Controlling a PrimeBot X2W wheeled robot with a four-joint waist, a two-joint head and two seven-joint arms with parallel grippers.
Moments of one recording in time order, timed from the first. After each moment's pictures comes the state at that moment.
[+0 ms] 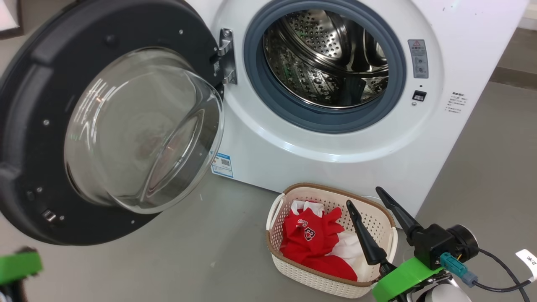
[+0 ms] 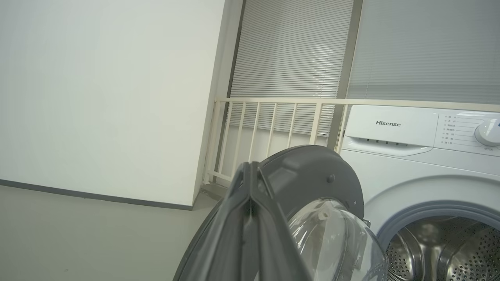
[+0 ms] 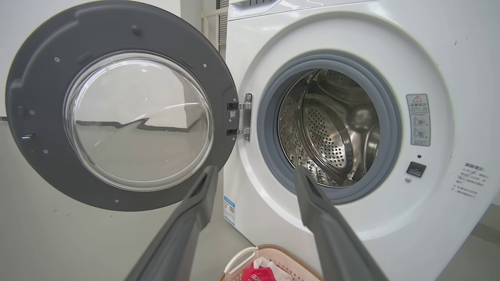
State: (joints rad) left arm -0.11 0.24 0.25 -0.08 -0.43 0.16 -0.23; right arm -0.11 -0.05 0.19 0.24 0.15 0.13 -0.26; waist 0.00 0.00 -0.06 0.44
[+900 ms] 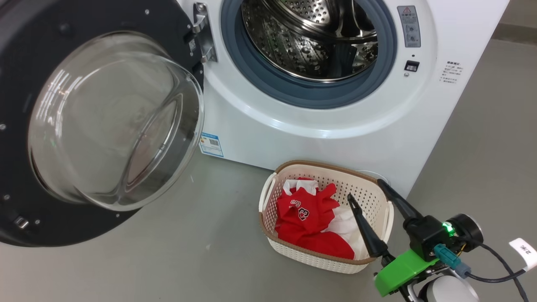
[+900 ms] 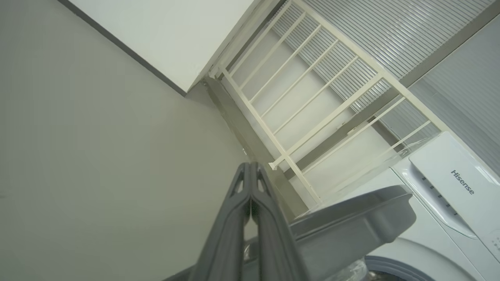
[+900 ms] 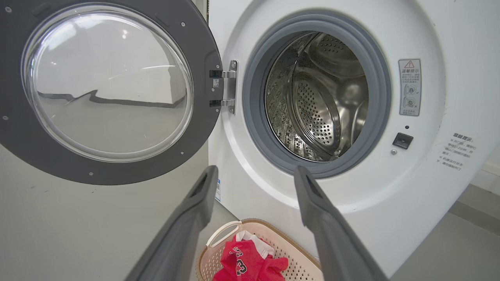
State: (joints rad) left arm -0.71 0.40 0.45 0.66 -0.89 0.08 0.16; right arm -0.13 -0.05 0.18 0.24 0.06 0.13 -0.21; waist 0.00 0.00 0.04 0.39
